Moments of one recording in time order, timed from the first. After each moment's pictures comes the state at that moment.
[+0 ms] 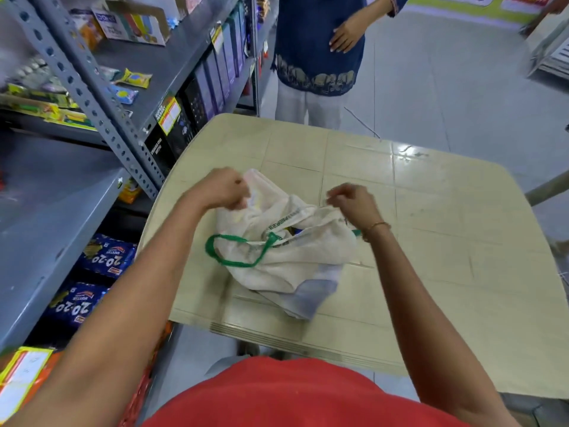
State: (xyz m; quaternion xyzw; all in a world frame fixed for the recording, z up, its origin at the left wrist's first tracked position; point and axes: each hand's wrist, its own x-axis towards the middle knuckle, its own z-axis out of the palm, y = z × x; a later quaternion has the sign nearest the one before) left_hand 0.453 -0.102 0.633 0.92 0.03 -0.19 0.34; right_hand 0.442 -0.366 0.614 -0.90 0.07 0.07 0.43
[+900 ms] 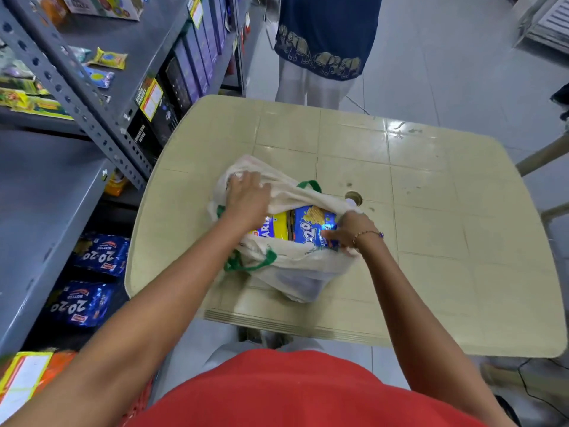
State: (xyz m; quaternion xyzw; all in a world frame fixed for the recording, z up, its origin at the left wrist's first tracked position) left_hand 0.429 -0.155 0.582 0.98 -0.13 -0.10 -0.05; right_hand 0.405 -0.375 0.558 -0.94 0.11 0.26 0.18
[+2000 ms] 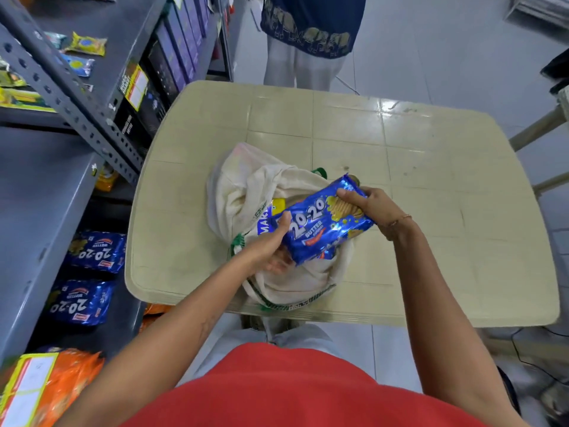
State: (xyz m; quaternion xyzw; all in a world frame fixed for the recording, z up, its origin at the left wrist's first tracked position) left_hand 0.352 -0.174 0.541 0.71 0.17 -0.43 0.53; right_hand 0.402 -0.416 0.558 -0.77 0.17 0.20 0.58
